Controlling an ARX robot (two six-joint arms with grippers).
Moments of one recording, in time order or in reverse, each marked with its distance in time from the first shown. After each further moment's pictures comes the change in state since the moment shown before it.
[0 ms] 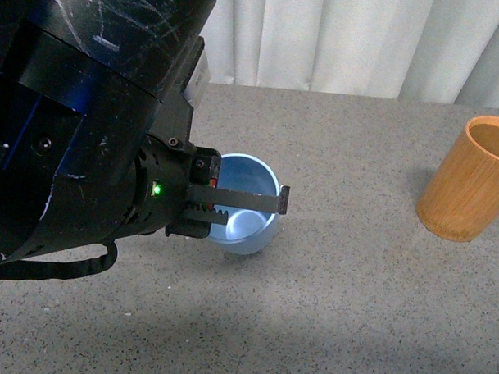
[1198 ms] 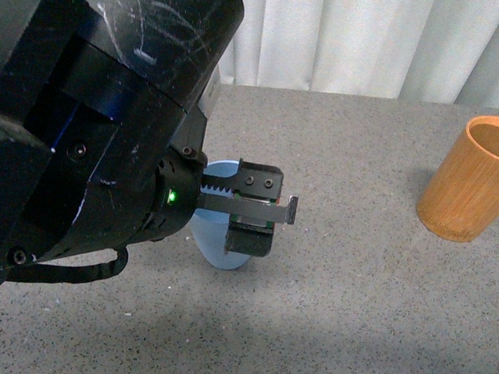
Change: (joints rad) left arm -0.014 0.022 0.035 -0.055 -0.009 -0.010; right arm 0.000 0.000 0.000 0.000 0.000 0.000
